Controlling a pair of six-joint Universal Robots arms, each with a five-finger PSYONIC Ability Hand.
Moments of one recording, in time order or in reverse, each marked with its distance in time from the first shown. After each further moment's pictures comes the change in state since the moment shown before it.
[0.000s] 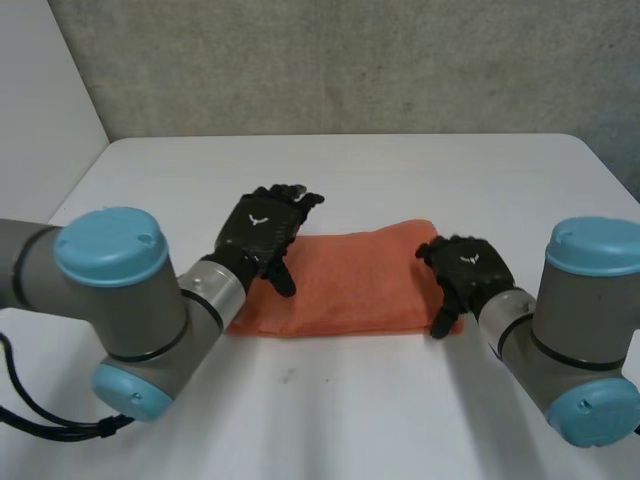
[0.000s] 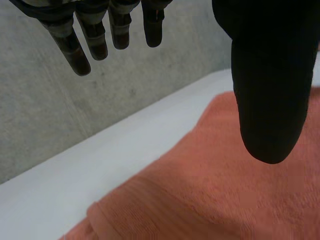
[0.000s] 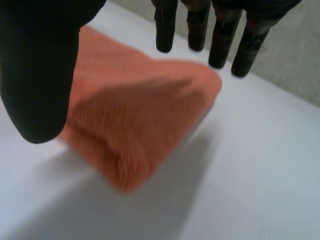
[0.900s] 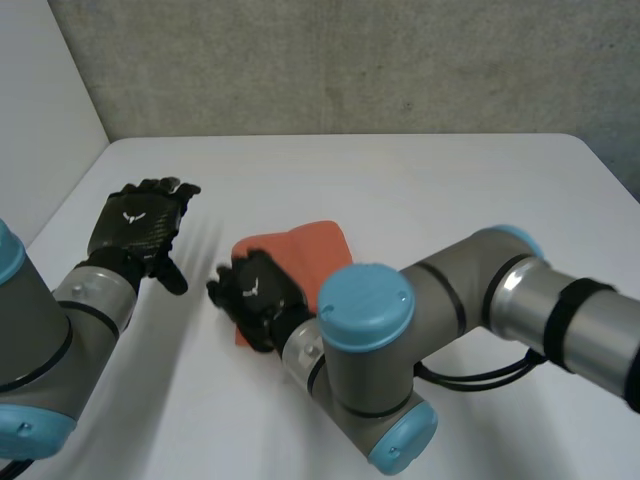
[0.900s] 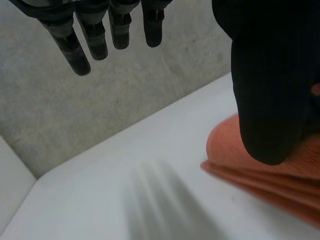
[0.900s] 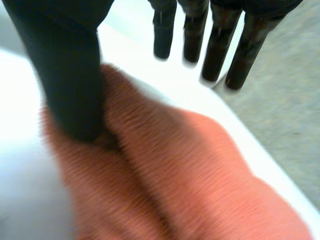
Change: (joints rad) left arm 0.229 0.332 -0.308 -0.008 -0.116 0.061; right arm 0.508 0.316 -0.519 0.008 -0.060 -0.247; left_hand 0.000 -0.002 -0.002 -0.002 0.000; right_hand 0.032 0.067 0.097 0.092 0.096
